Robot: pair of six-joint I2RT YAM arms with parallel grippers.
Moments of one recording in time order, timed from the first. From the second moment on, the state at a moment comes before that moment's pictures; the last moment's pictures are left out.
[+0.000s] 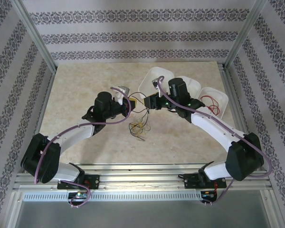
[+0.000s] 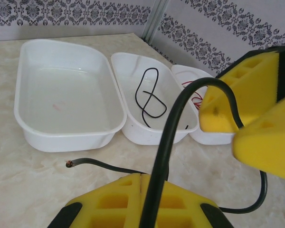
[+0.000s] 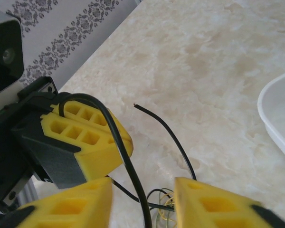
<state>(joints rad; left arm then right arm) -0.48 1.39 0.78 0.32 0.38 -0.27 0.50 1.41 1.07 -0.18 -0.50 0.27</state>
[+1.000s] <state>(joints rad) -0.48 1.22 0.71 0.31 0.16 -0.25 0.16 1.12 0.94 -0.22 -0.22 0.54</state>
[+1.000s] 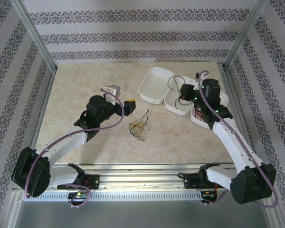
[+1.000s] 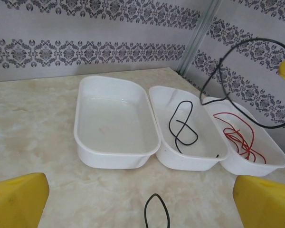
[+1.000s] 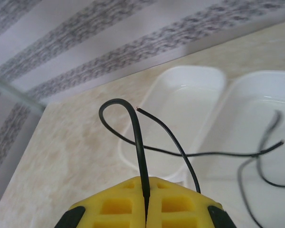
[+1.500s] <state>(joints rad) -0.48 1.22 0.70 0.26 0.10 -0.25 0.07 1.19 0.93 -0.30 -0.15 0.63</state>
